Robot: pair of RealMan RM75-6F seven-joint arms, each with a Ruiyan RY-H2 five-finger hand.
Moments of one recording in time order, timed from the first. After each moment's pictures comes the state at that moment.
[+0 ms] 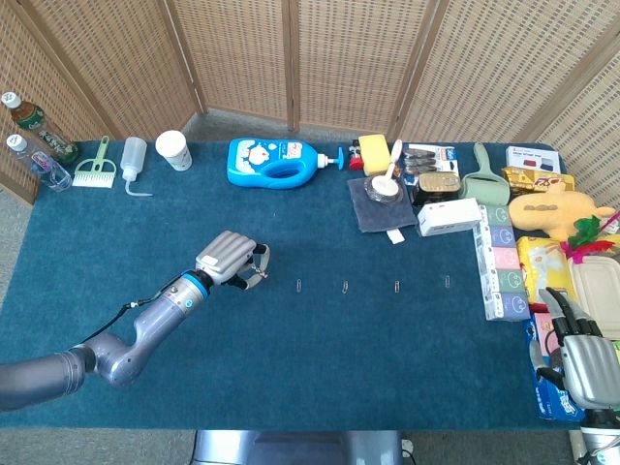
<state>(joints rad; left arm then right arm) -0.90 -1.46 -0.19 -1.45 1.18 0.75 0.04 0.02 -1.14 0.04 -1.57 -1.57 1.55 0.08</state>
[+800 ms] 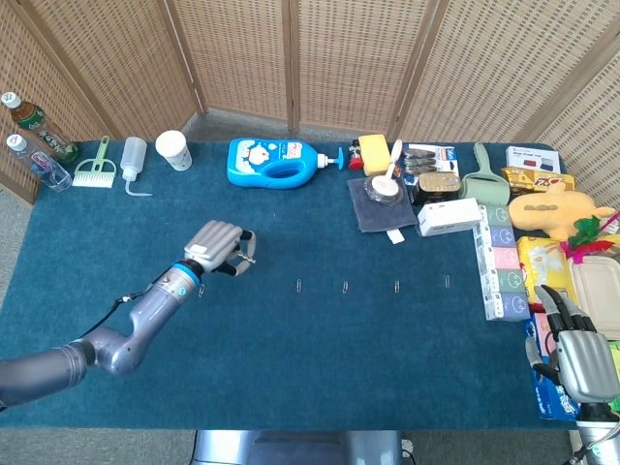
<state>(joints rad) -0.91 -1.49 -0.20 -1.37 1.11 0.74 0.05 0.04 -1.15 0.05 -1.56 -1.55 1.52 0.08</state>
